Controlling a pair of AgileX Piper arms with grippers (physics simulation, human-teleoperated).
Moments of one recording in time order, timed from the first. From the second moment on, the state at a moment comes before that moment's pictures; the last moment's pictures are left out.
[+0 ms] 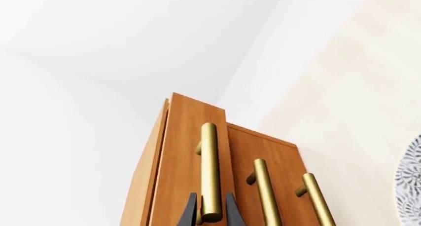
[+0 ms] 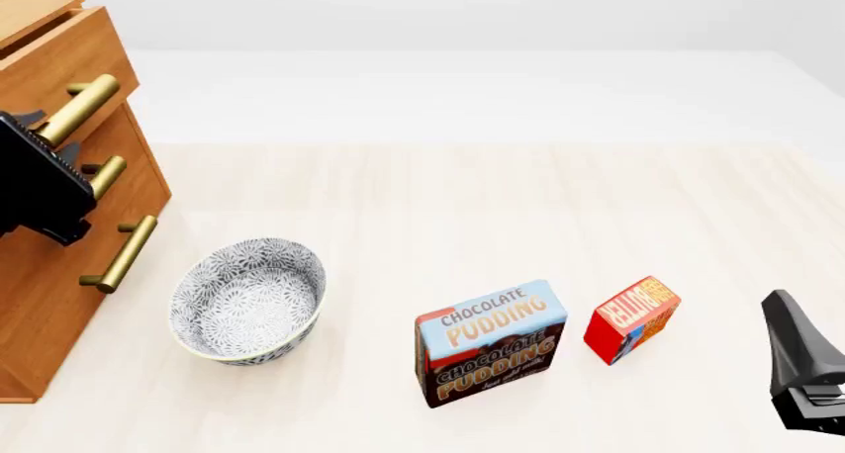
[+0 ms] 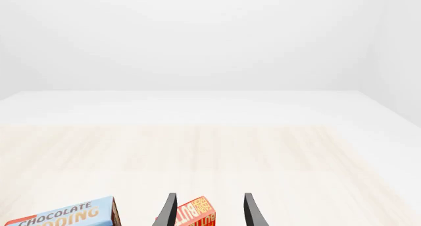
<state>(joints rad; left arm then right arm) 0.15 1.08 -0.50 -0.40 1.13 0.00 0.00 0.00 0.00 0.00</state>
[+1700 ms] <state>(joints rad) 0.03 1.04 -0.55 -0.23 1.05 0.00 0.00 0.00 0.00 0.00</state>
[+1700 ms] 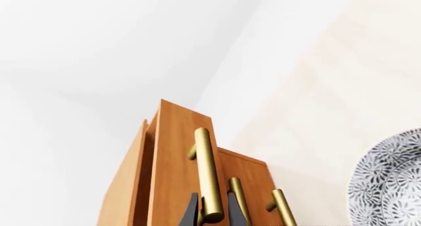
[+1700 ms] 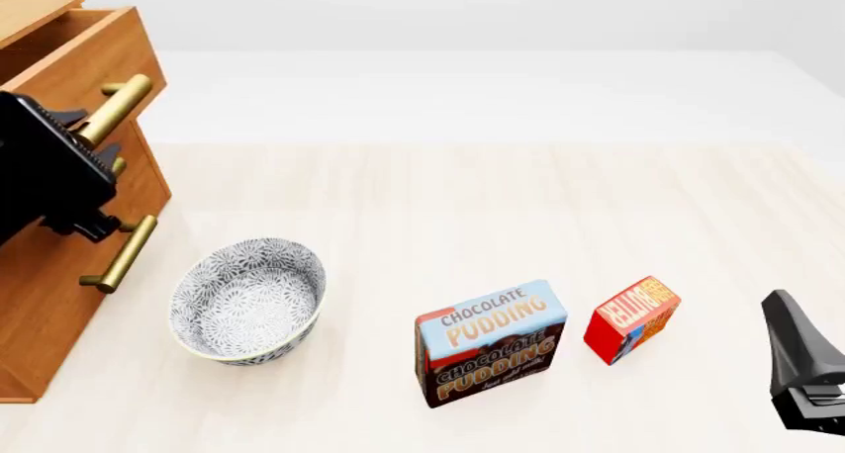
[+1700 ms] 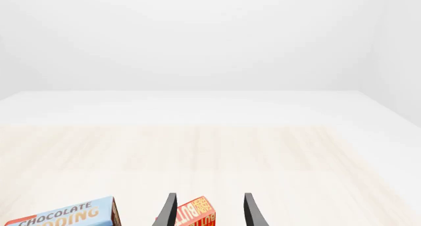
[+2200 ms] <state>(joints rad) -0.03 0.93 -0.57 -0.16 1.05 0.00 0.00 0.00 0.00 0.00</state>
